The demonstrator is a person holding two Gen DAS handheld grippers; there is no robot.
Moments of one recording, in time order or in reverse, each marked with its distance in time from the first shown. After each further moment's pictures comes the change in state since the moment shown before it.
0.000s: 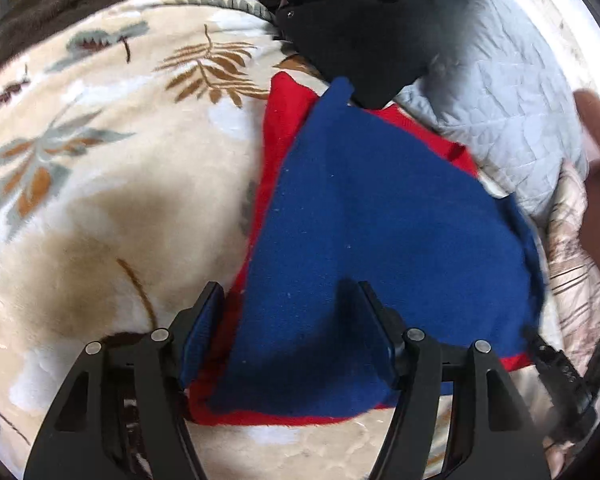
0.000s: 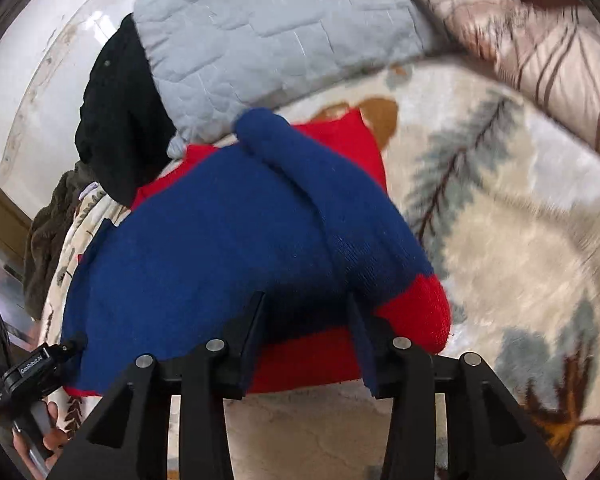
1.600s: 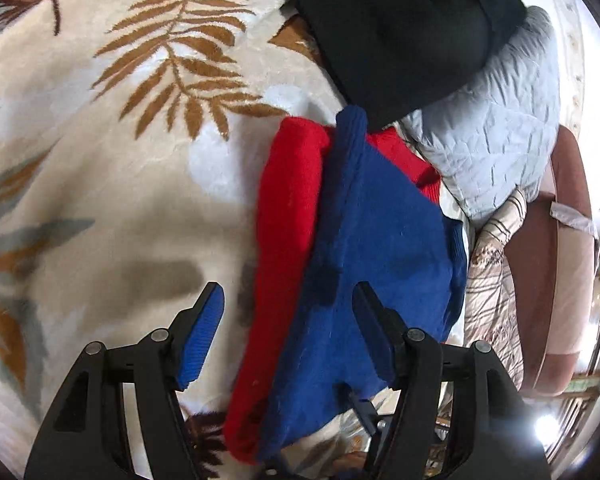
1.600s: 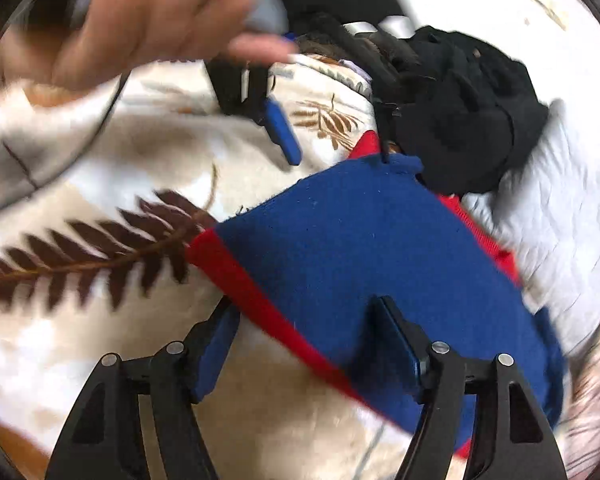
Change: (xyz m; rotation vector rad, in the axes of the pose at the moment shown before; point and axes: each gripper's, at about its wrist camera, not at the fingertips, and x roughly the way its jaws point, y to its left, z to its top) left arm 0.045 0.045 0.113 -0.111 0.427 -0.273; right arm 0.035 0.279 -0.162 -1.166 -0.112 -0.044
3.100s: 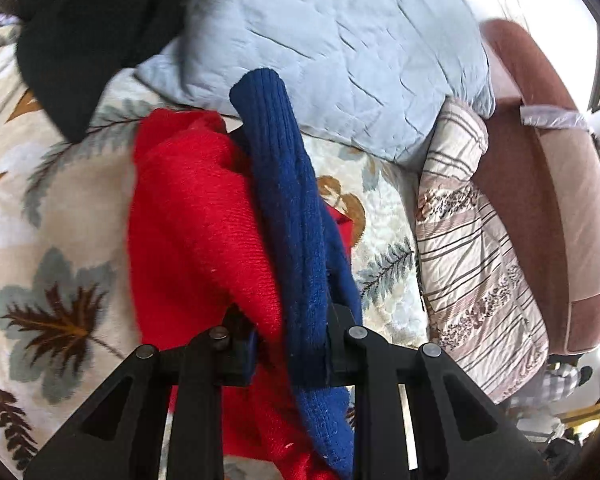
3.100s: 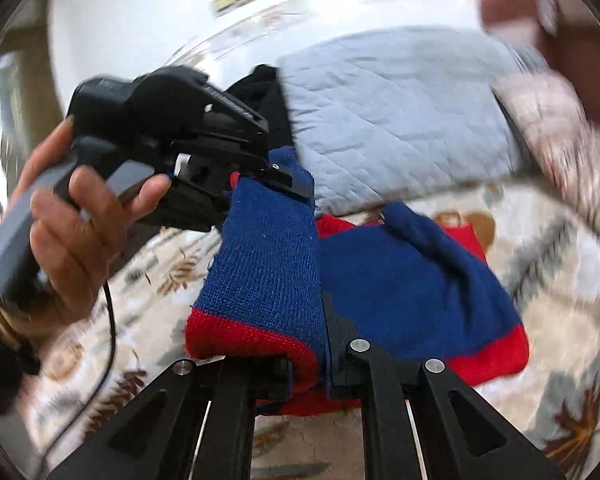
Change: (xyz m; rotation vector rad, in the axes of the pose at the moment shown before) left arm 0.076 -0.262 -0.045 0.315 -0.024 0.044; right arm -0.091 -0.221 -0.140 0.973 -0.297 0.096
